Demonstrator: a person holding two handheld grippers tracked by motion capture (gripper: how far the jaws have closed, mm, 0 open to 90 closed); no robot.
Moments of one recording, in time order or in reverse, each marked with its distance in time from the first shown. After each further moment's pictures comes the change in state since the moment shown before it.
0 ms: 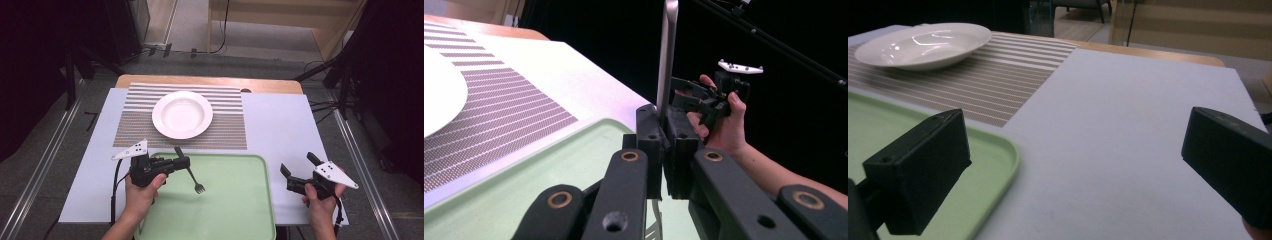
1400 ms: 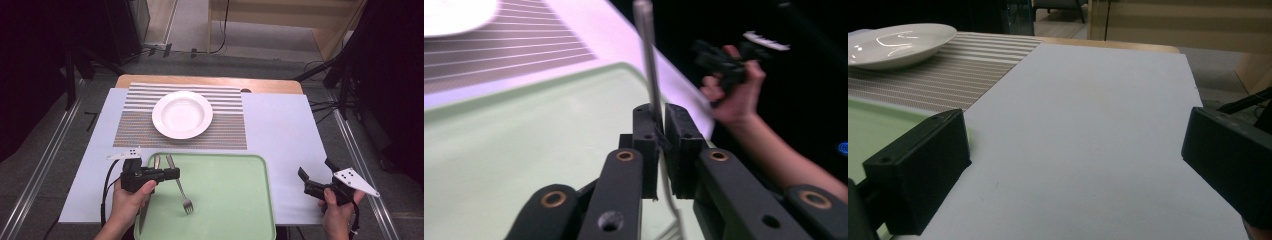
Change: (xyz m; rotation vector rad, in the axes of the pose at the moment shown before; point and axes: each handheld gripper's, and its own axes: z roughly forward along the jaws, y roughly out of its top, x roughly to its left) left arm 0.016 -0.017 -0.021 0.167 0.088 -0.146; right arm -0.037 -0.015 -0.022 -0.015 -0.064 0.031
